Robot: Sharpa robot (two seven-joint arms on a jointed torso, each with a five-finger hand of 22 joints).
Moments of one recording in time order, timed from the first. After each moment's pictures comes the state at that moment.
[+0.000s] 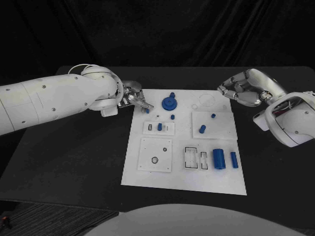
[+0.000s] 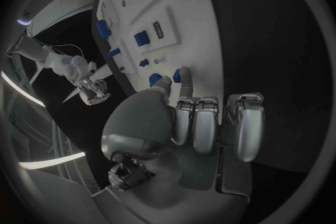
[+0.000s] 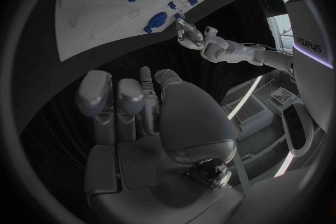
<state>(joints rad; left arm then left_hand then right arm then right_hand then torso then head) 1.42 -0.72 -0.21 1.36 -1.02 0.15 -0.35 1.12 0.08 0.01 0.17 0.21 1.10 0.03 0.16 1.06 1.47 -0.04 1.57 1.31 1.46 -0.08 1.57 1.31 0.02 1.47 0.03 1.50 1.31 1.34 -1.01 -0.21 1.64 -1.12 -0.60 0.09 1.35 0.06 0.03 0.26 0.74 1.03 0.07 0.18 0.25 1.47 -0.01 1.32 1.45 1.47 -0.08 1.09 0.91 0.12 1.44 0.03 1.00 1.31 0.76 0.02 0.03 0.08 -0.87</state>
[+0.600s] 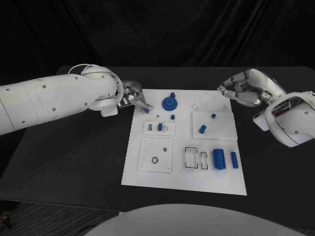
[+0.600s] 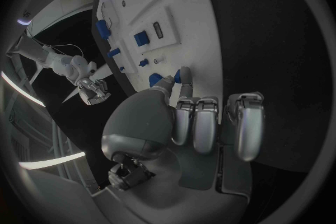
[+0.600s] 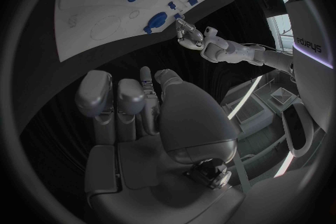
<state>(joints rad) 1.42 -0.73 -0.21 1.36 -1.02 0.15 -0.35 1.16 0.08 0.07 0.13 0.30 1.10 0.03 0.15 1.05 1.47 -0.04 1.57 1.31 1.46 -0.08 1.57 1.31 0.02 1.47 0.03 1.50 1.31 1.34 -1.00 -0.21 1.64 -1.12 -0.60 0.09 1.34 0.05 0.03 0.26 0.74 1.03 0.07 0.18 0.25 1.46 -0.01 1.32 1.45 1.47 -0.08 1.09 0.90 0.12 1.44 0.03 1.00 1.31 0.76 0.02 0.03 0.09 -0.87</state>
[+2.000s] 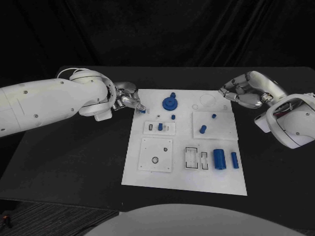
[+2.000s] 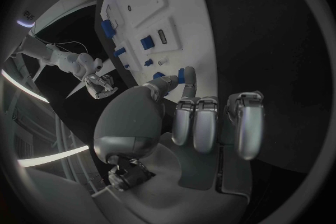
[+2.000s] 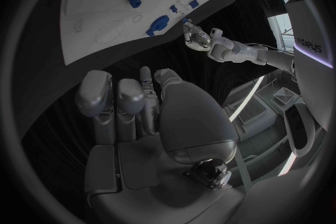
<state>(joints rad) 1.42 -0.84 -0.21 1.49 -1.02 0.07 -0.35 1.06 -0.06 0.50 0.03 0.44 1.08 0.04 0.13 1.08 1.47 -0.03 1.57 1.31 1.46 -0.08 1.57 1.31 0.02 1.47 0.04 1.49 1.31 1.33 -1.01 -0.21 1.63 -1.12 -0.59 0.08 1.35 0.05 0.04 0.25 0.74 1.03 0.07 0.18 0.25 1.47 -0.01 1.31 1.45 1.47 -0.08 1.09 0.90 0.12 1.44 0.03 1.00 1.31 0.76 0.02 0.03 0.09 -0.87</state>
